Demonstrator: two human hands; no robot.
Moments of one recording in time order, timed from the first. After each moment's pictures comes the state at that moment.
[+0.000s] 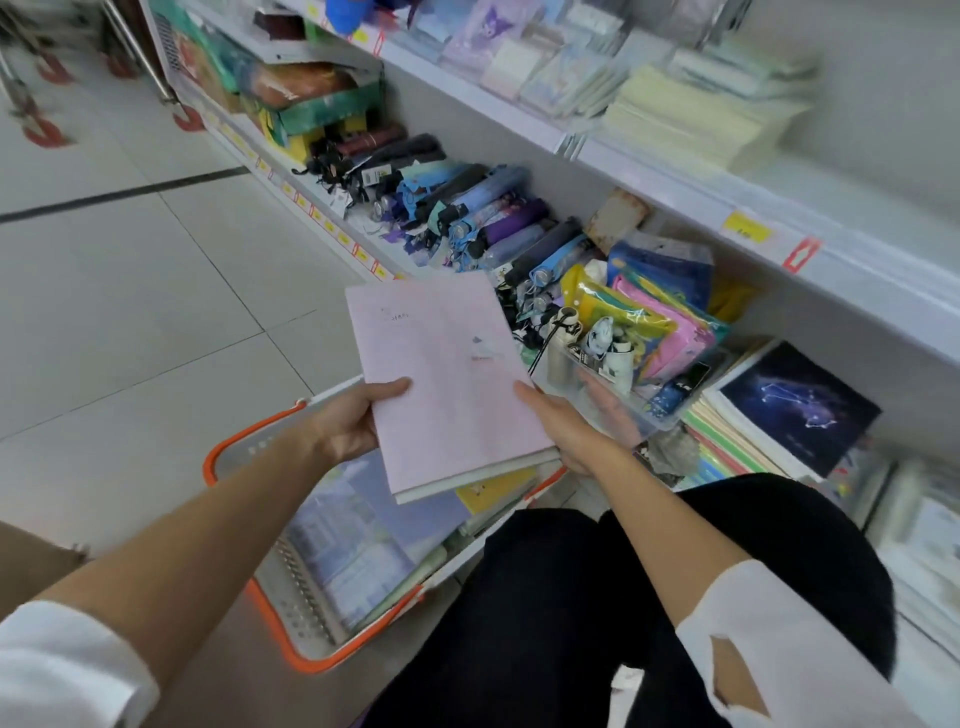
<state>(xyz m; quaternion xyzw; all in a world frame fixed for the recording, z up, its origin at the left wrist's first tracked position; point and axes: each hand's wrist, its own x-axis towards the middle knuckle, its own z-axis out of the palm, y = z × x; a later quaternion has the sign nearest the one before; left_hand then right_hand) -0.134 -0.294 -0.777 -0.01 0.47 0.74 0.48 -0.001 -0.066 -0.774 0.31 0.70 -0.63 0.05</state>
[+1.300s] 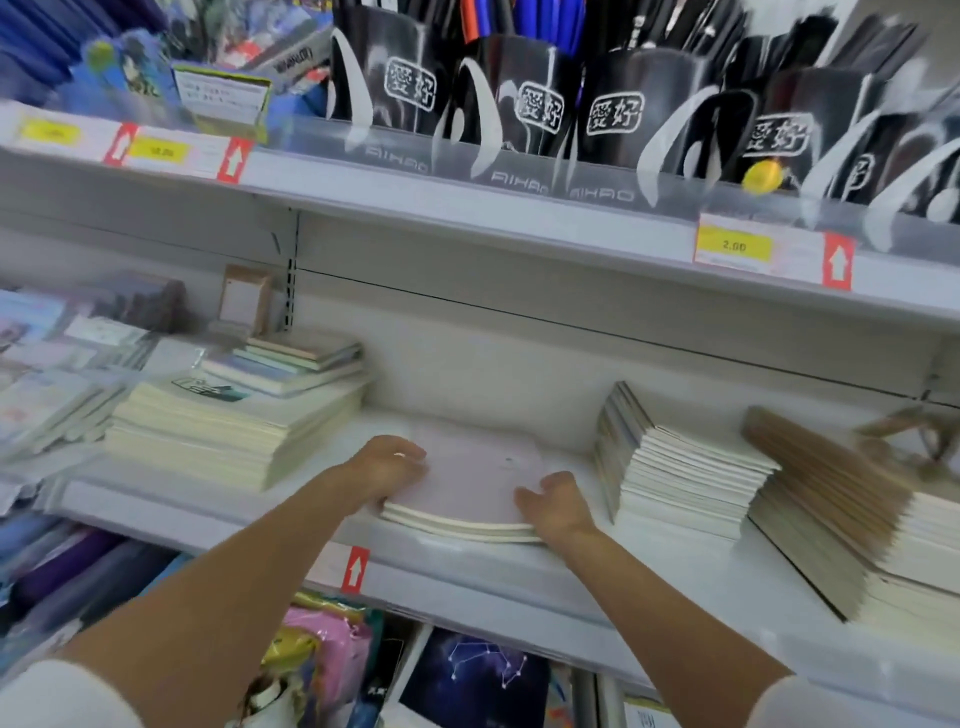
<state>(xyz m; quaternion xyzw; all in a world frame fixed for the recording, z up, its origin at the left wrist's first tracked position) -0.061 0.235 -0.561 0.45 0.68 0.48 0.31 0.149 0.307 -0.575 0.59 0.69 -0.31 -0.29</state>
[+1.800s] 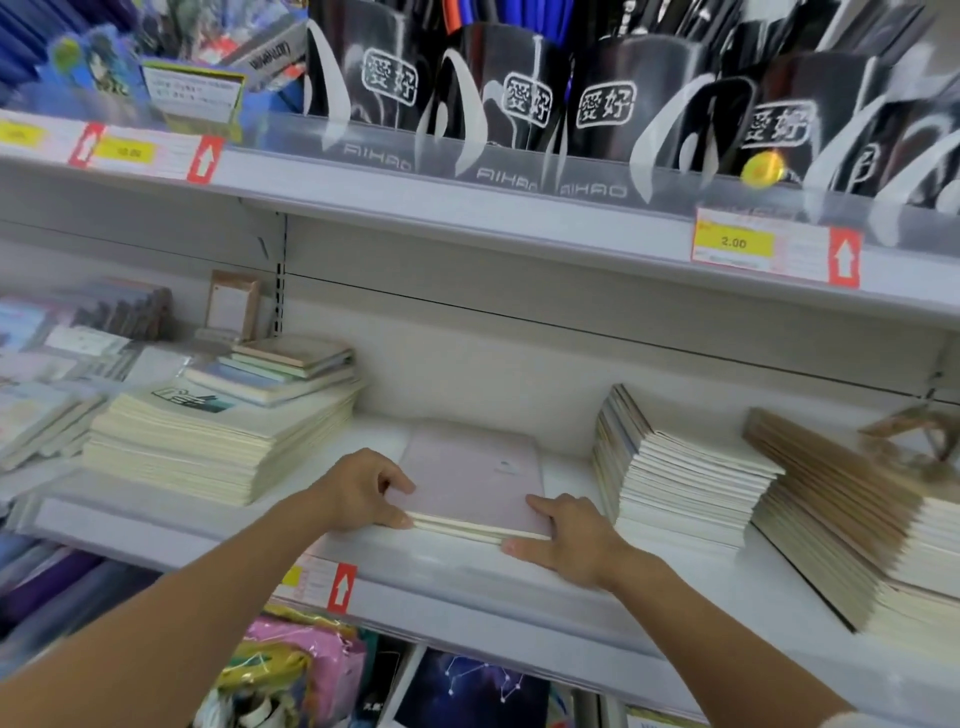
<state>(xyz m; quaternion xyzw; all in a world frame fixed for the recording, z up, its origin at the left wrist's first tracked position) -0.081 0.229 -0.572 0.61 0.71 0.32 0.16 0.192 0.312 -0.570 0.47 0.88 -0.10 -0.07</state>
